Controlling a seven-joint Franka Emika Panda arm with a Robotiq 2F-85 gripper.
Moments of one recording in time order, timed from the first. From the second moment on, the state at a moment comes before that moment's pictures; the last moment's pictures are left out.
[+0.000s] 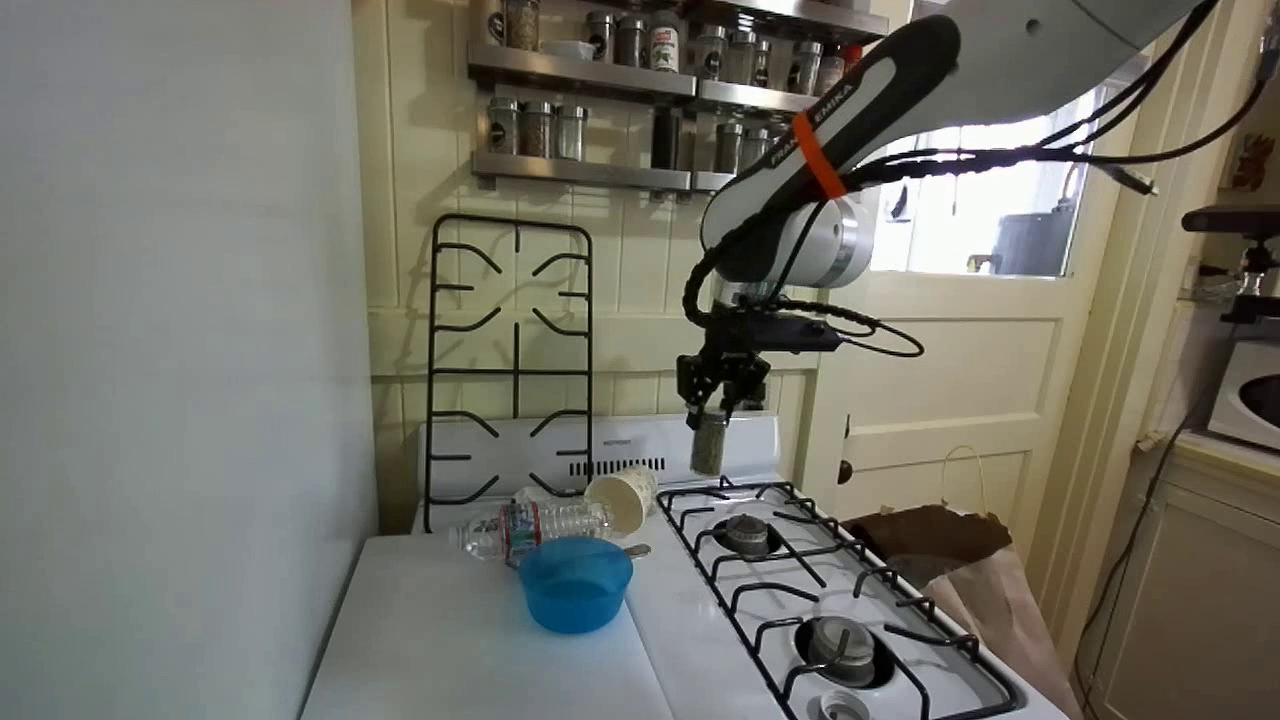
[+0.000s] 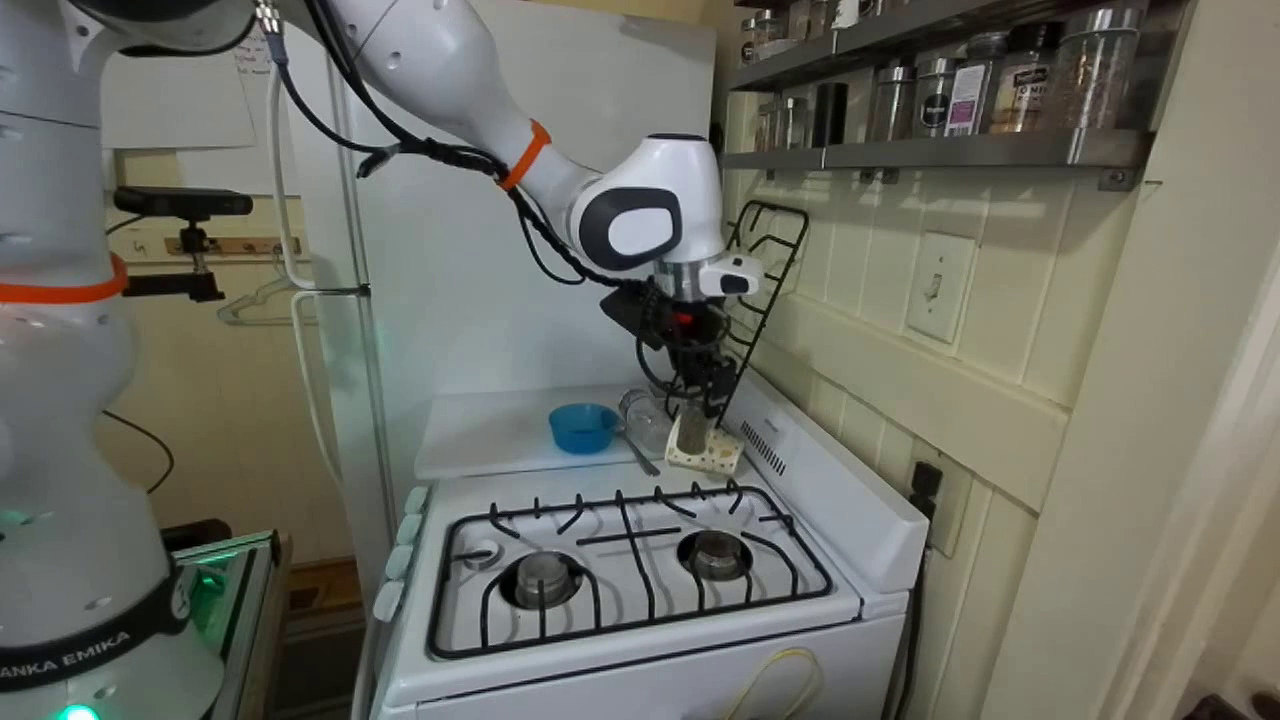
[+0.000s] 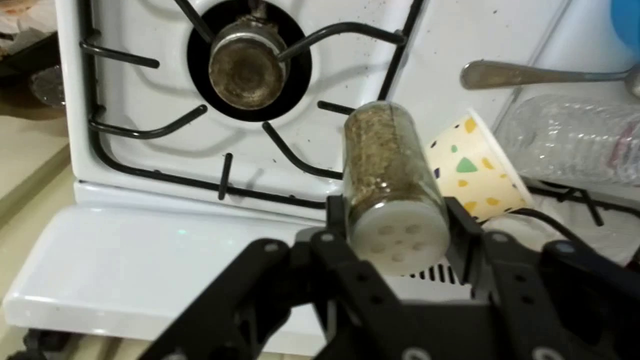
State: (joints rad) arm 0.00 0.17 0.02 -2.08 0.07 2.49 -0.07
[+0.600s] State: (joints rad) arm 0.12 0.06 0.15 -2.16 -0.03 2.49 -0.23
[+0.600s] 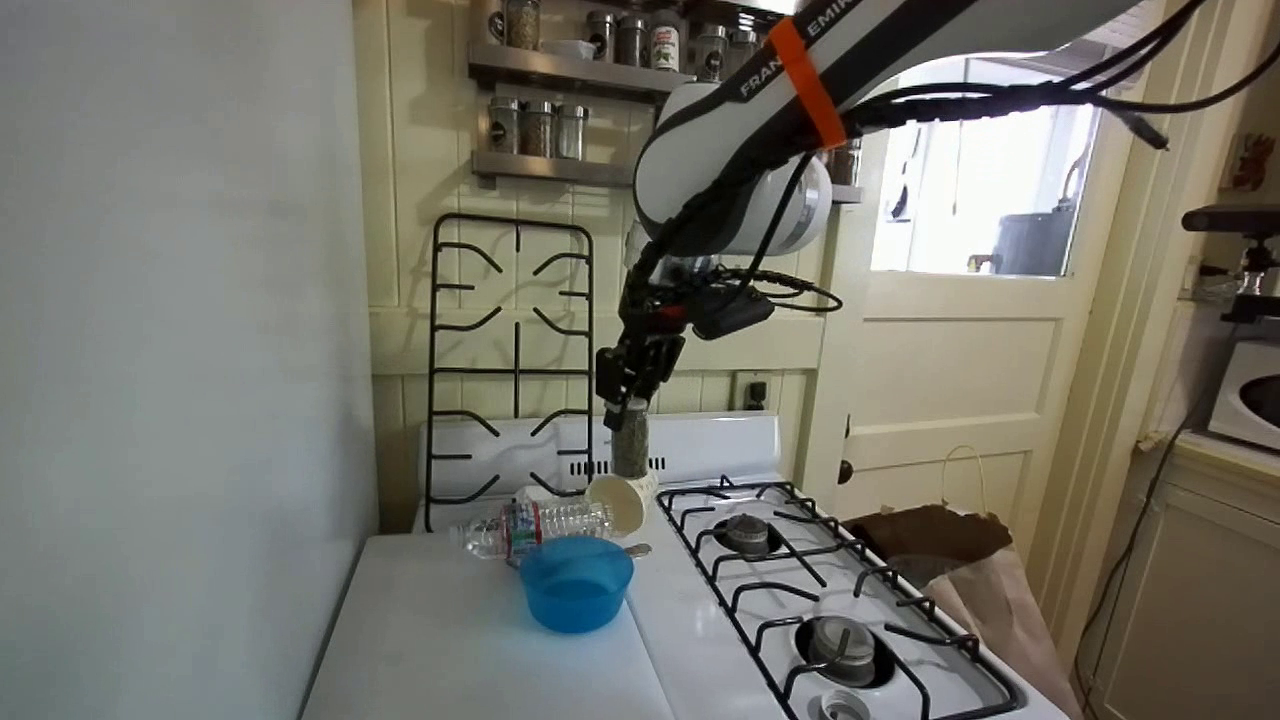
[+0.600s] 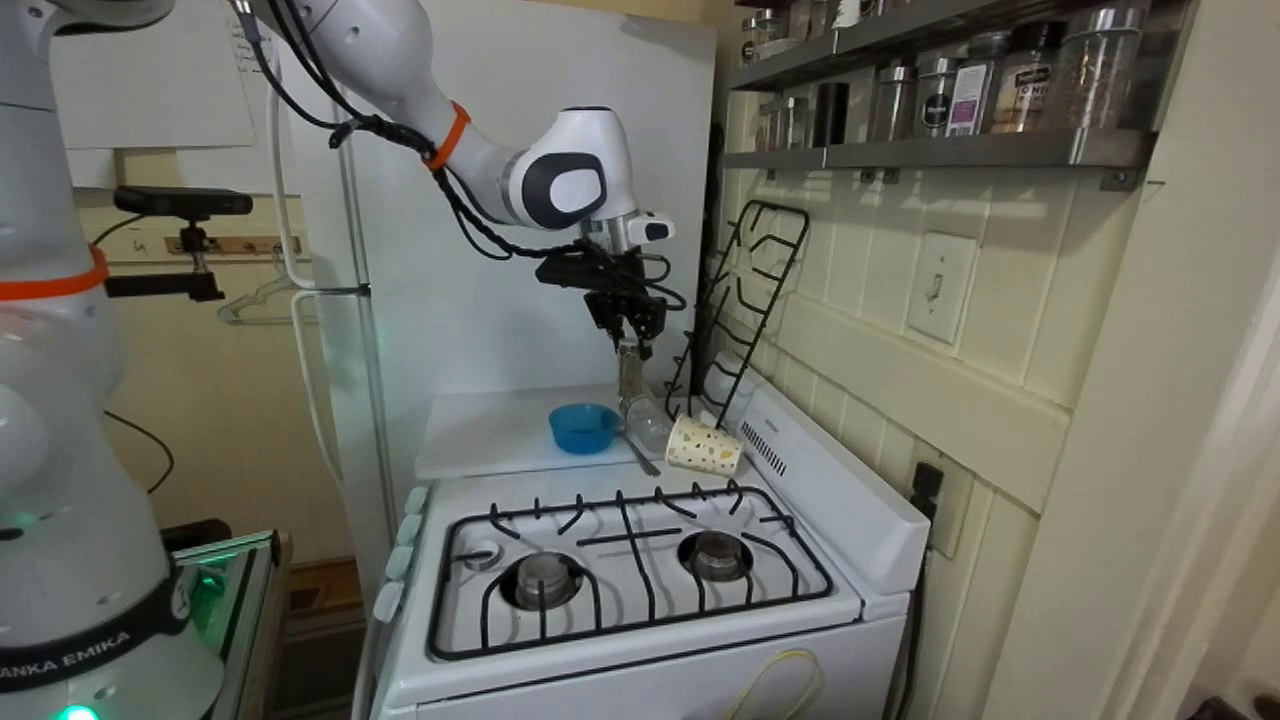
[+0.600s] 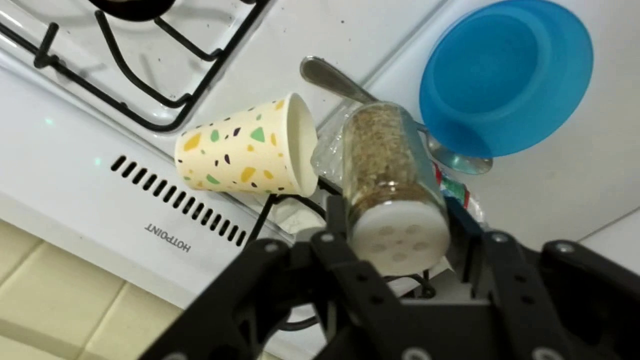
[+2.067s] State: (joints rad) arm 0.23 0.14 0.30 -2.16 -0.06 2.55 -0.67
